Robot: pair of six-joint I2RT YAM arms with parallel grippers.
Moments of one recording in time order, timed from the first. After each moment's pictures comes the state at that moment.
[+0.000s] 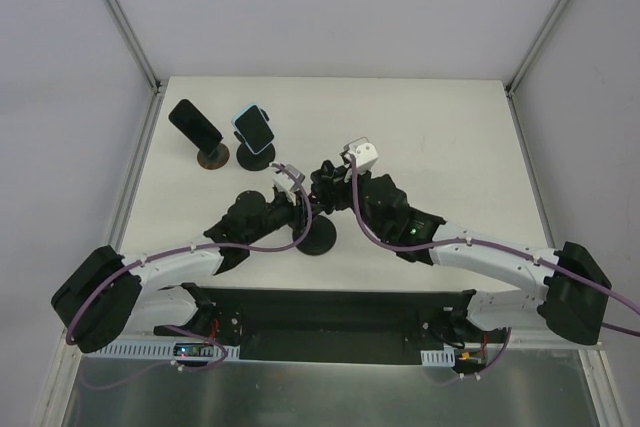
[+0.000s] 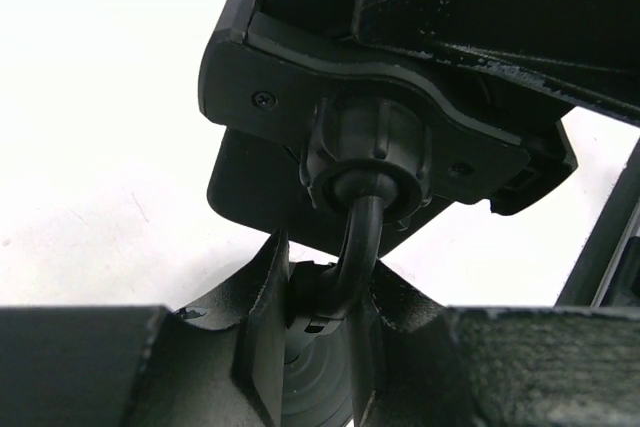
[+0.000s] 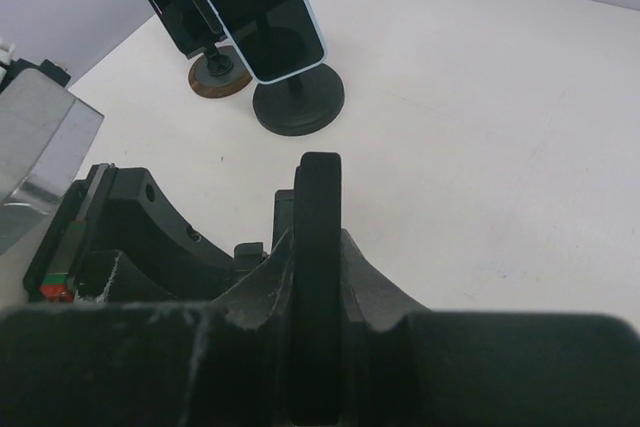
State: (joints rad) left arm -0.76 1.16 0.40 0.57 0.10 -0.25; right arm 1.05 1.24 0.80 0.27 0.41 0.22
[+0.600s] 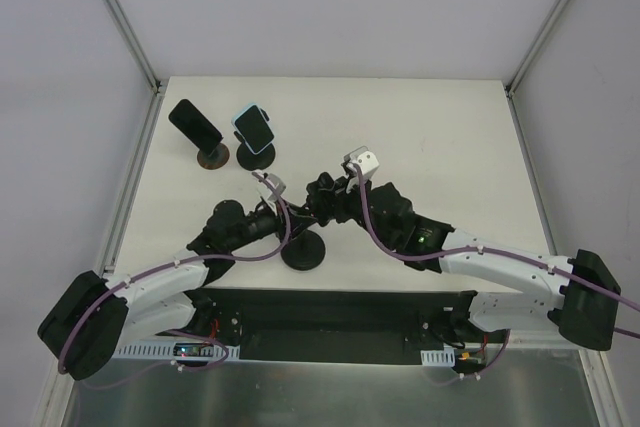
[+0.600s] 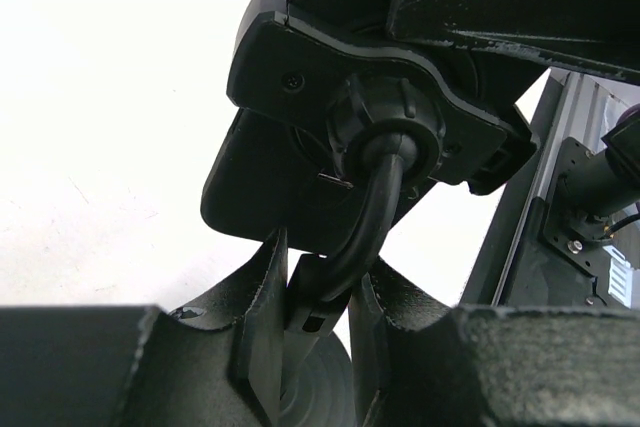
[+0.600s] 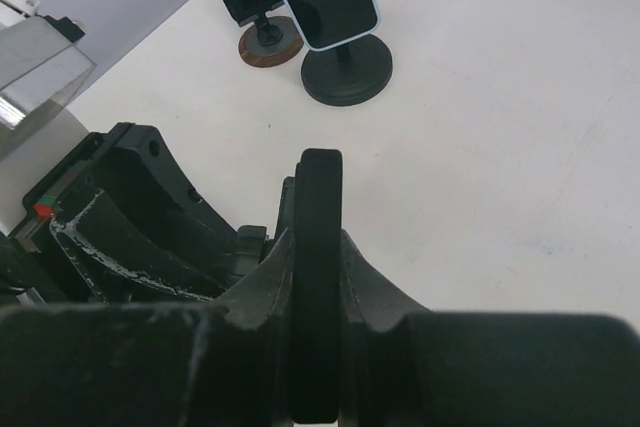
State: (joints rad) left arm -0.65 1.02 0.26 0.63 0.34 -0.34; right arm 1.09 1.16 0.77 0.19 0.36 0.25
